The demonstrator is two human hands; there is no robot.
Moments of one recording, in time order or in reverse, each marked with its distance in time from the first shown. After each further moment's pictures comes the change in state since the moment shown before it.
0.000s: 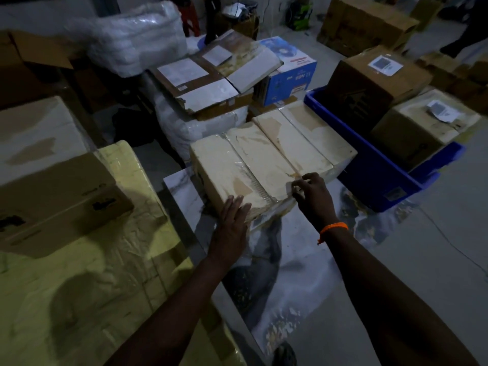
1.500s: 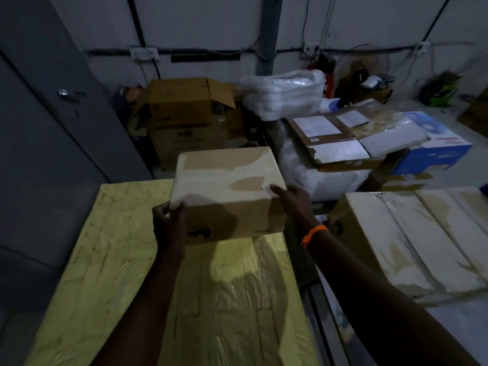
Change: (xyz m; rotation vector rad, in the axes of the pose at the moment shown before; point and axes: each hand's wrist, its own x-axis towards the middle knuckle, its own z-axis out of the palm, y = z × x) left_hand -0.160 -0.240 -0.345 -0.507 1.084 -0.945; right_hand 0.074 -0.457 0.091 1.043 -0.353 0.181
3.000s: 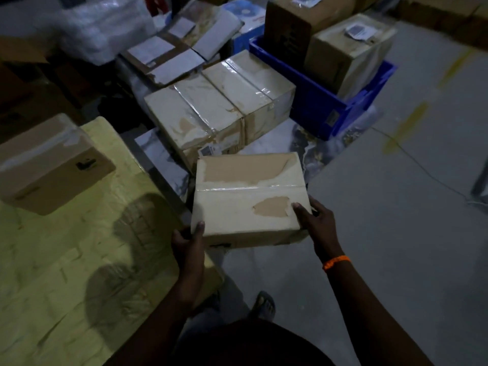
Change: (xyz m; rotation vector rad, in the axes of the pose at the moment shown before) left_hand -0.533 -0.085 0.062 0.132 -0.523 -0.213; right_hand -0.448 0.229 -0.443 0.199 0.621 0.168
